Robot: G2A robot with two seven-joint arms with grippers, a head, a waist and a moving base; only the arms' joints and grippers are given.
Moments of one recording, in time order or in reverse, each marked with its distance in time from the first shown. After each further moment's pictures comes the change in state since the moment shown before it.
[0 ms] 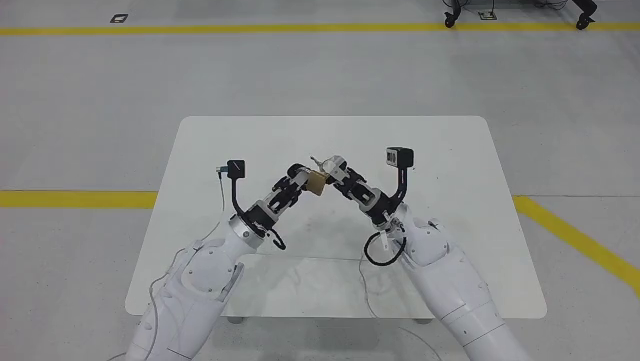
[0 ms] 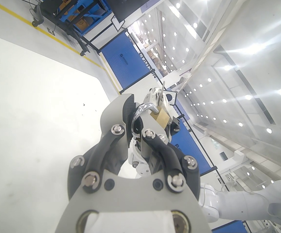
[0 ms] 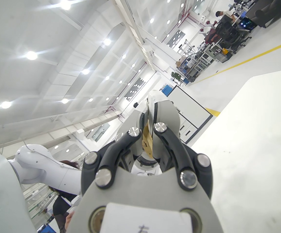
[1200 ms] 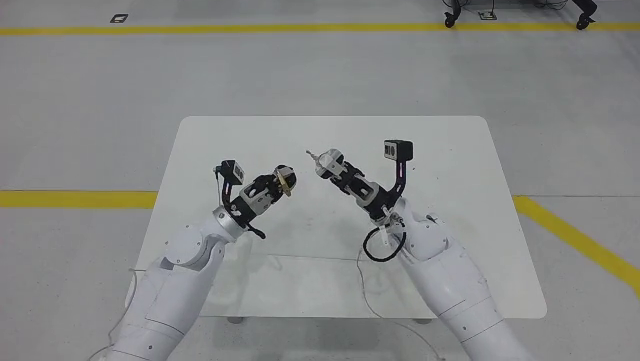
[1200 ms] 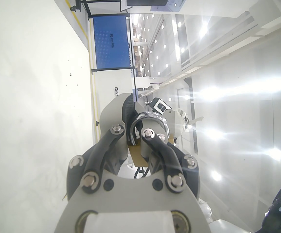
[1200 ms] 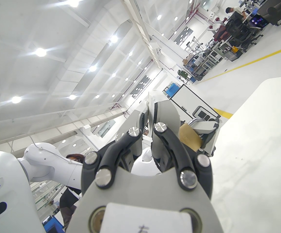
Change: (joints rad) left arm -0.089 -0.004 -0.081 0.228 -0.572 0.192 -0.417; right arm 0.020 -0.011 0.004 -0.028 0.043 0.004 0.017
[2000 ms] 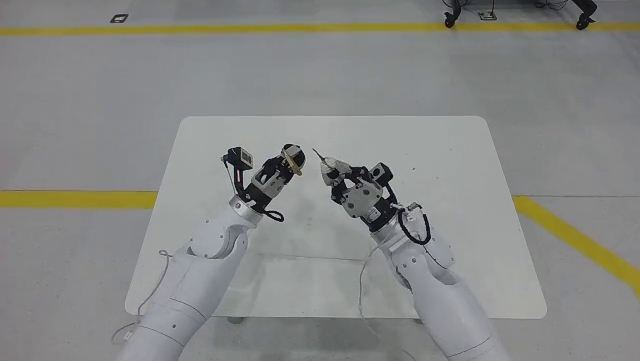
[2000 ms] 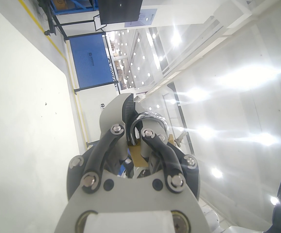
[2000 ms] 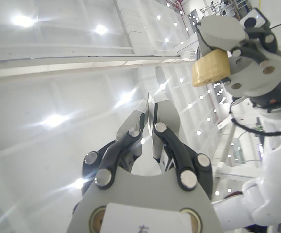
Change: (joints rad) left arm -0.129 -0.078 0.129 0.179 -0.076 -0.275 0.146; right arm -0.242 -0.005 0.099 -0.392 0.955 0.907 -0.019
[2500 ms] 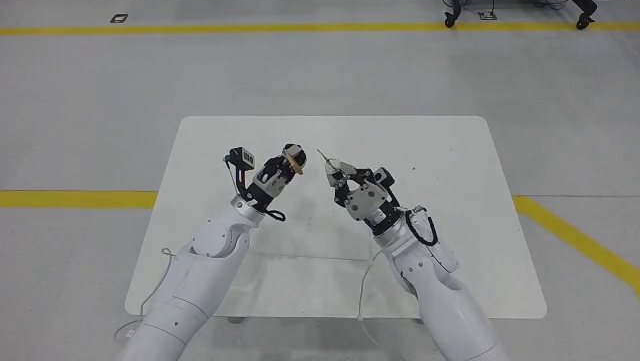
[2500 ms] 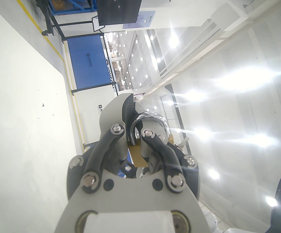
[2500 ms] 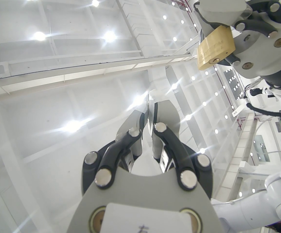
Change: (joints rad) left arm -0.004 -0.003 0.004 0.011 -0.009 0.004 -0.003; right arm -0.020 0.001 0.011 -0.023 0.026 0.015 -0.018
